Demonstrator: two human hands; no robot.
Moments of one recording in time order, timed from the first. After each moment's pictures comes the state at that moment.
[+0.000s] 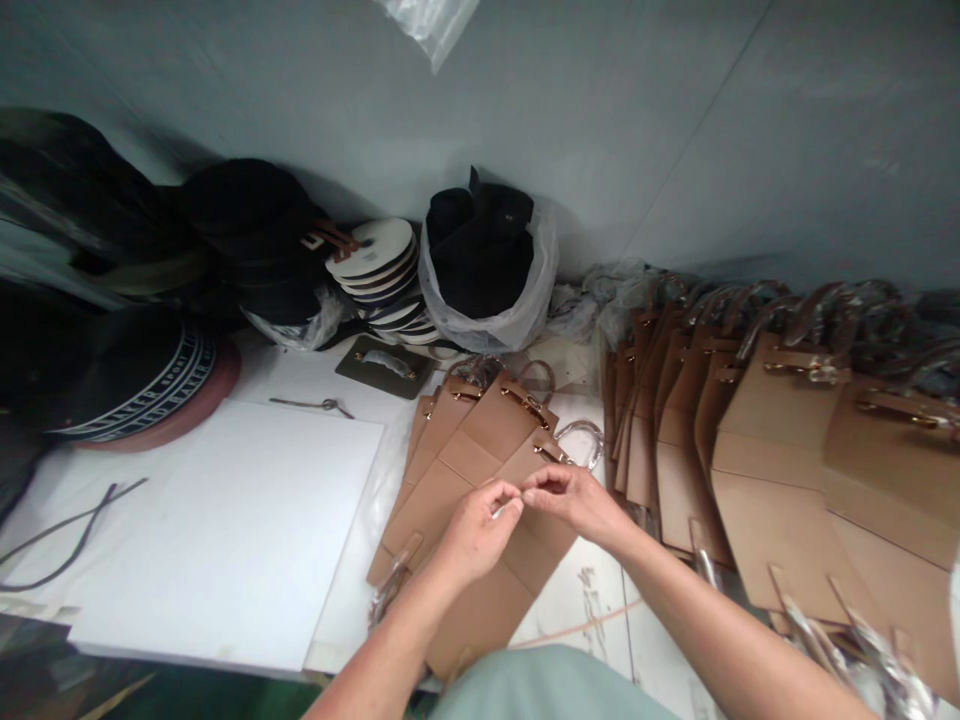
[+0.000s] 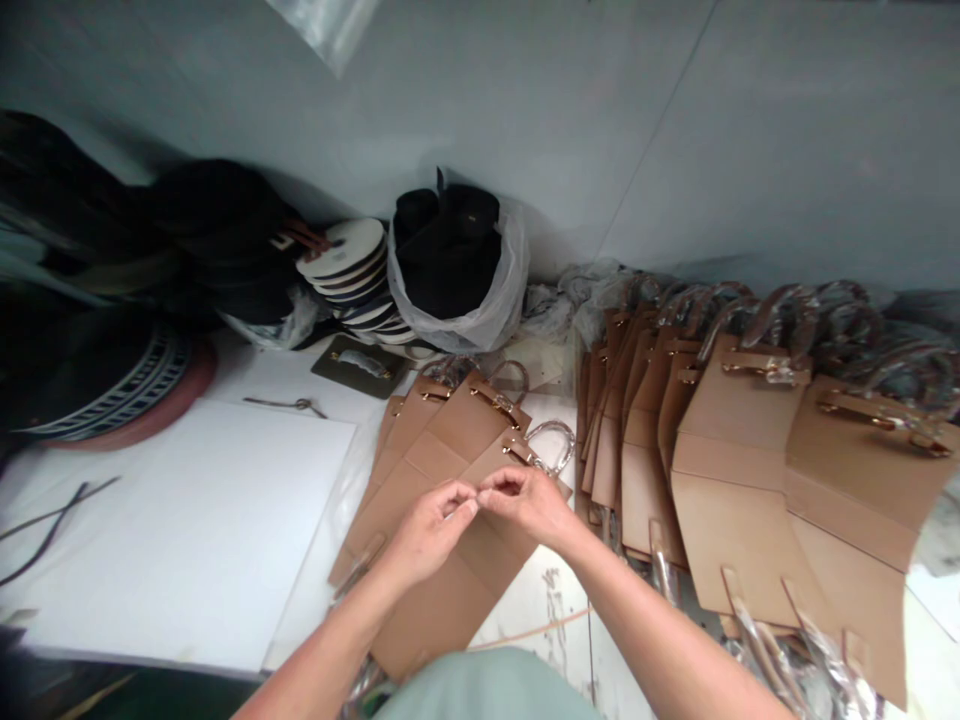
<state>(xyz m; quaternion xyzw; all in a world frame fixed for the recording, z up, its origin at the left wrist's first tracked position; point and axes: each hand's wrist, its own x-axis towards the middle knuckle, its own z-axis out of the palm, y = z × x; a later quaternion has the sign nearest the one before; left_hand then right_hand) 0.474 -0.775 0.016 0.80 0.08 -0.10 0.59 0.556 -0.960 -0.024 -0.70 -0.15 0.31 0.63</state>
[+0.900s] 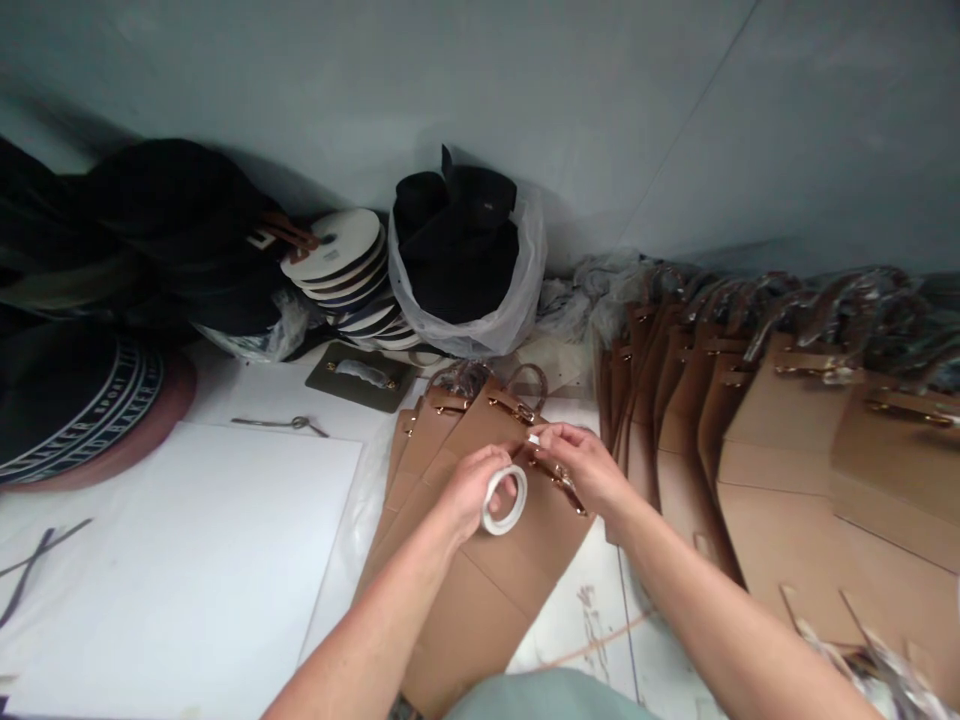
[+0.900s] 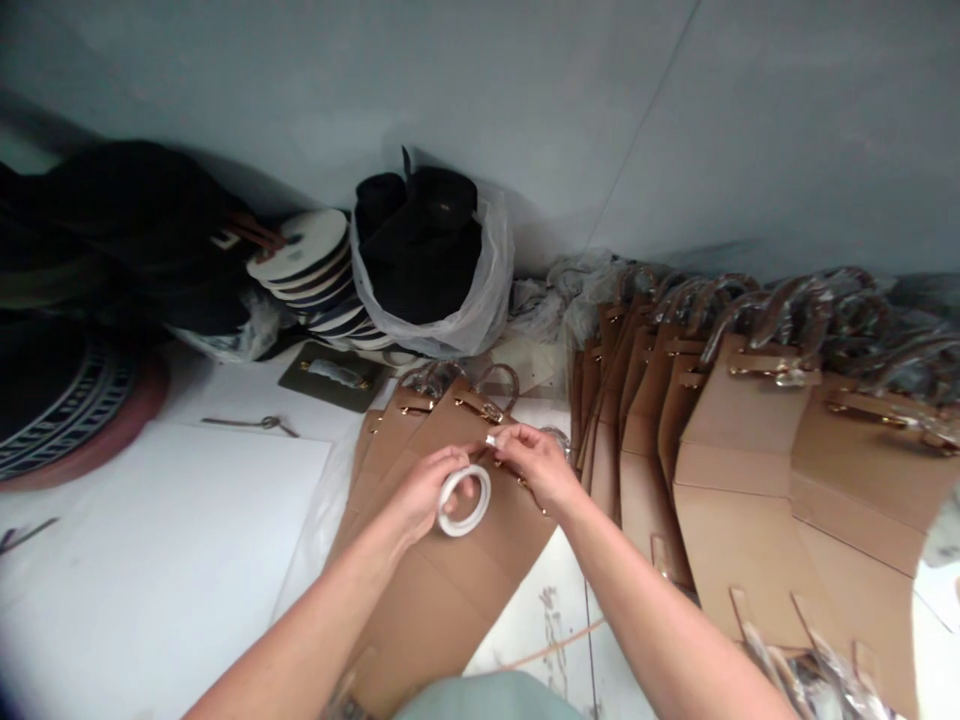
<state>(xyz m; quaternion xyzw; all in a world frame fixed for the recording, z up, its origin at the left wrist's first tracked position) 0.567 -0.769 -0.014 0.57 0.25 -0.18 0.76 0.620 -0.951 -0.021 -0.59 -0.03 0.25 0.76</state>
